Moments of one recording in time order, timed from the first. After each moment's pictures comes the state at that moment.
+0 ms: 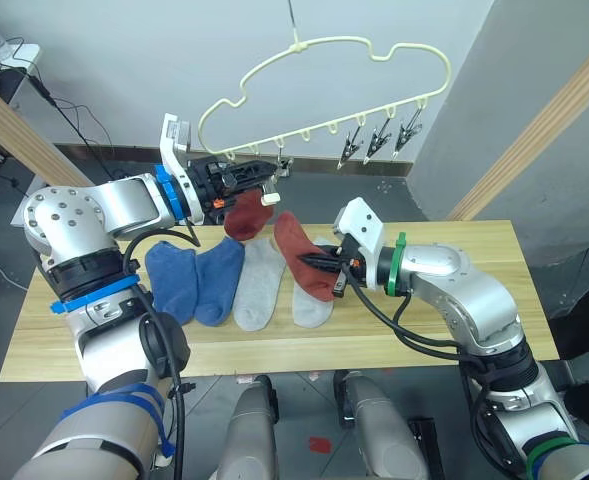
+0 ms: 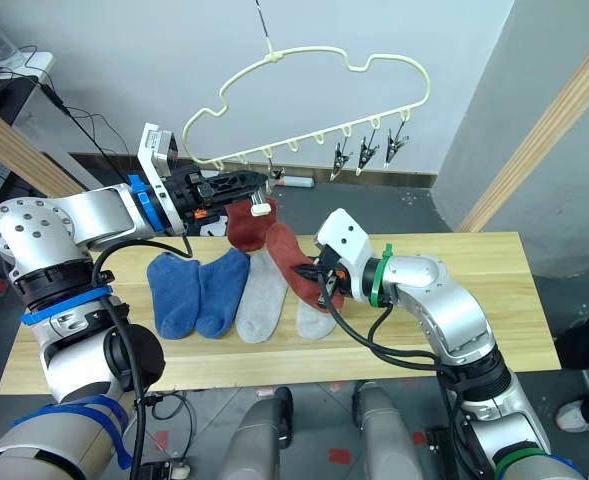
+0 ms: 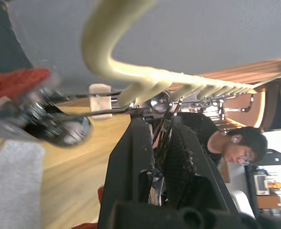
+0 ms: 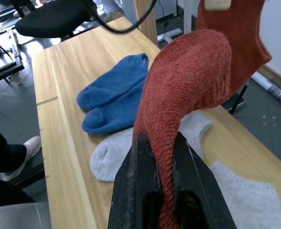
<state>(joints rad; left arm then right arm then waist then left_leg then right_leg) -1.00 0.39 0.64 0.23 -0.95 1.60 -0.29 -0.61 -0.33 0.26 -0.34 0.26 0.84 0.75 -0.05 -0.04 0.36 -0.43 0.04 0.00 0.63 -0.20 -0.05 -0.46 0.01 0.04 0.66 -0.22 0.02</state>
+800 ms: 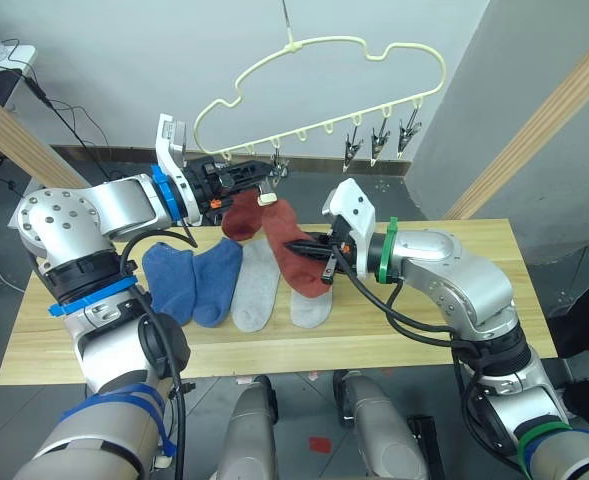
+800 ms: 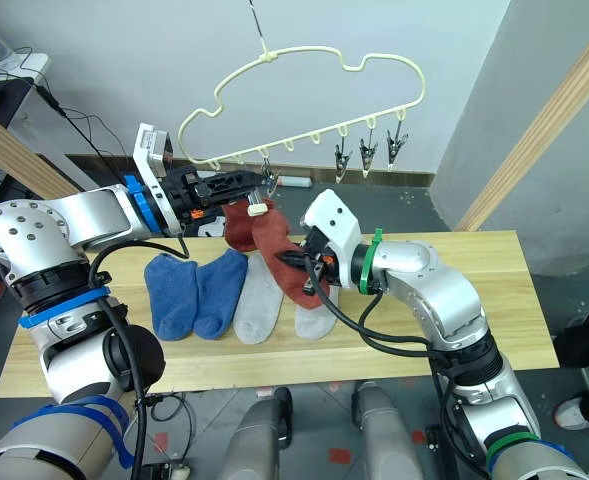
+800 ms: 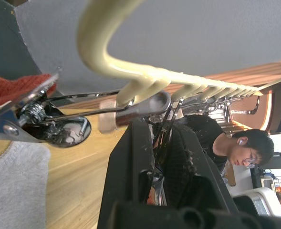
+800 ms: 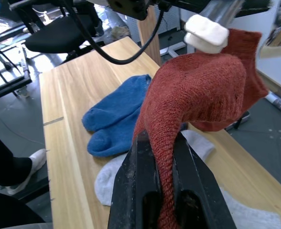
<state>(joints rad) -0.99 0.39 0.64 0.20 -0.94 1.59 -0.27 -0.69 -0.29 0.26 -0.33 0.34 0.89 0.72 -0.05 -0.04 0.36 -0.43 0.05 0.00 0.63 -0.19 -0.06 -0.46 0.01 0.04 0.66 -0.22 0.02</state>
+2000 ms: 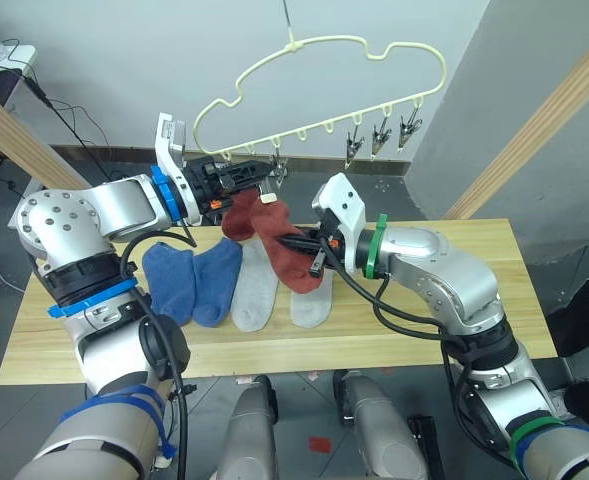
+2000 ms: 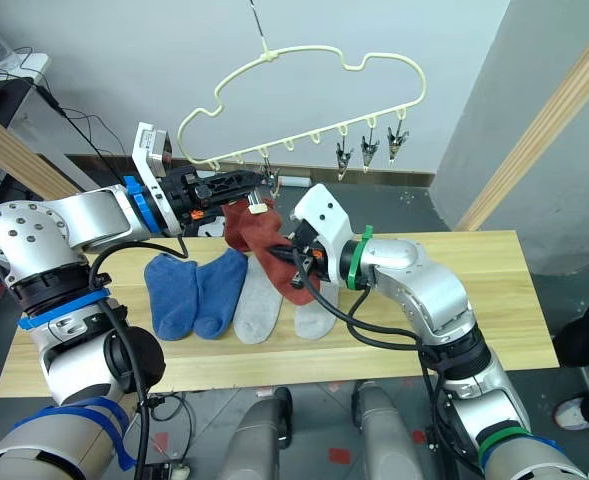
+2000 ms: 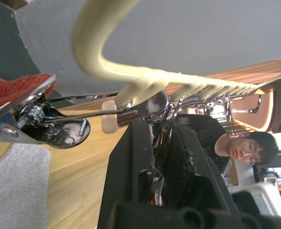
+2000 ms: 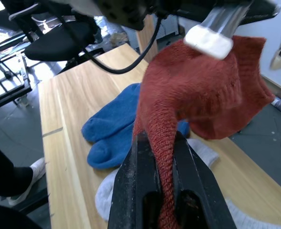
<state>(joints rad) -0.98 0.39 0.63 0.17 -0.94 1.59 -0.29 -0.73 -0.24 0.27 -0.25 0.35 0.85 0.65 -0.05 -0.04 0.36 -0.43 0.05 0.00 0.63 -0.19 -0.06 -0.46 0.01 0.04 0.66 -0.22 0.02</state>
